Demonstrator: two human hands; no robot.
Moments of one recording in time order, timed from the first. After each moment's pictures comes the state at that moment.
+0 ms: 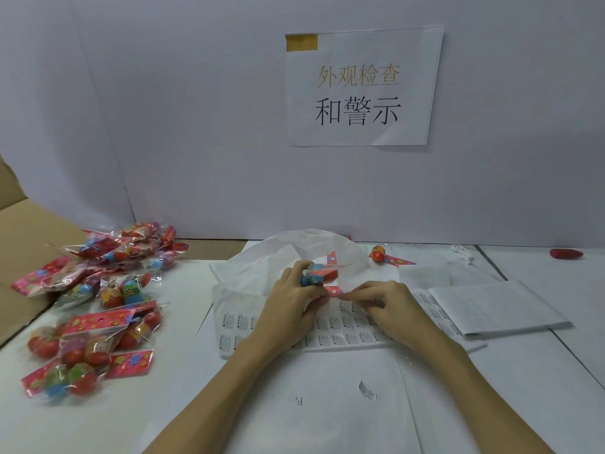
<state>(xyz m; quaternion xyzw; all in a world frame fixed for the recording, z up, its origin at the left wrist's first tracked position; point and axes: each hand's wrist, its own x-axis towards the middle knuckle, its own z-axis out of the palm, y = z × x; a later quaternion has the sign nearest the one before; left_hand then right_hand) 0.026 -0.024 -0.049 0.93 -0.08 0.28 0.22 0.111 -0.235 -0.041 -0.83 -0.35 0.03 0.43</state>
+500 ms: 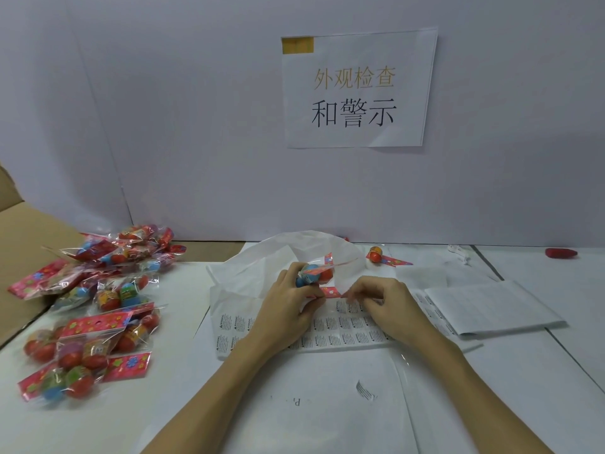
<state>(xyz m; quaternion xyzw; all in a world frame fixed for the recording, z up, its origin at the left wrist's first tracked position) 0.028 -0.020 -0.052 0.93 -0.08 0.27 0.25 0.115 -0.235 -0.045 -0.82 -0.34 0.01 0.47</state>
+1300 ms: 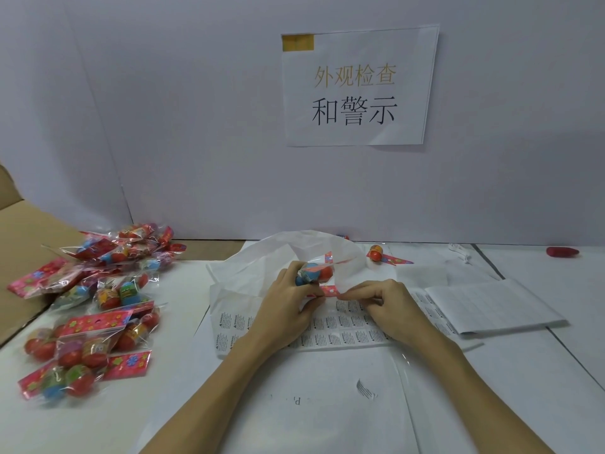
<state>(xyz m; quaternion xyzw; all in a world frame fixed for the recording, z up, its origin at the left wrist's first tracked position) 0.027 -0.020 -0.051 0.93 -0.07 0.26 0.25 0.117 -0.233 -0.047 -0.83 -0.33 0.04 0.45</state>
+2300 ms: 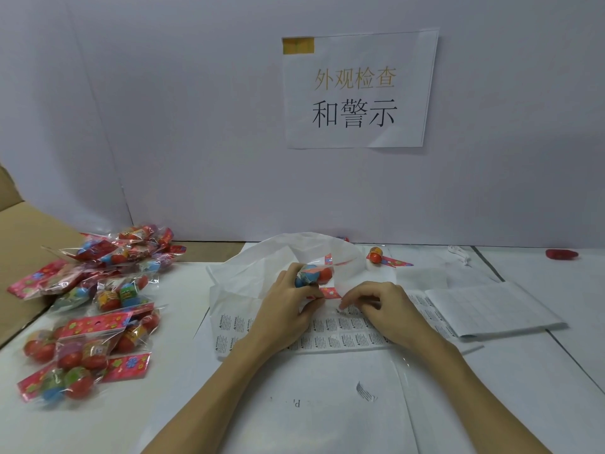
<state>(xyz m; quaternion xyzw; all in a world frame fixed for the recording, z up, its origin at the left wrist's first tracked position) 0.027 -0.019 -0.051 0.92 -0.07 0.26 0.26 0.114 -0.234 -0.046 -0.83 -0.35 0.02 0.43</state>
